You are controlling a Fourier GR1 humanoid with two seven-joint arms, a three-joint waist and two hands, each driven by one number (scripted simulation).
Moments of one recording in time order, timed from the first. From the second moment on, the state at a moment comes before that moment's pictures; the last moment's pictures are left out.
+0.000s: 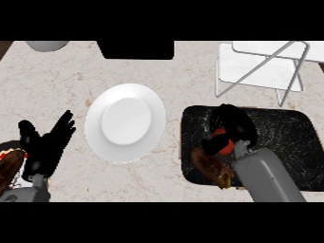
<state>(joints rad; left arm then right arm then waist) -0.05 0.19 0.05 -1.37 0.14 0.00 0.27 -0.37 -0.12 0.27 -1.33 0.71 0.14 0.62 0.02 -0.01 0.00</state>
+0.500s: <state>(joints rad) -0.03 0.20 0.07 -1.38 0.14 0.01 0.27 -0.44 -0.06 0.34 -1.71 0.78 0.14 0.73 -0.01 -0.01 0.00</state>
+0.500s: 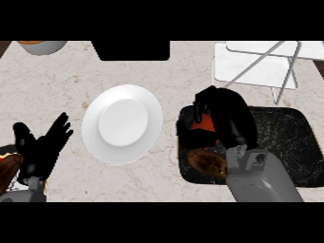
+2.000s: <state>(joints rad) -0.04 0.18 0.07 -1.39 0.12 0.00 0.27 -1.17 -0.42 -0.27 -1.46 0.65 0.42 0.83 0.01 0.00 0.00</state>
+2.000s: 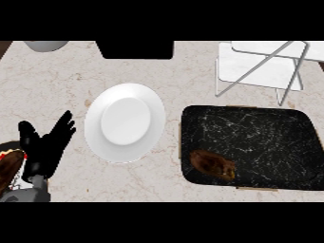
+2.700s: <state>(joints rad) -0.08 0.18 0.09 -1.36 0.12 -0.02 0.29 -1.24 -0.52 -0.24 -1.00 0.71 0.30 0.50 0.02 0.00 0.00</state>
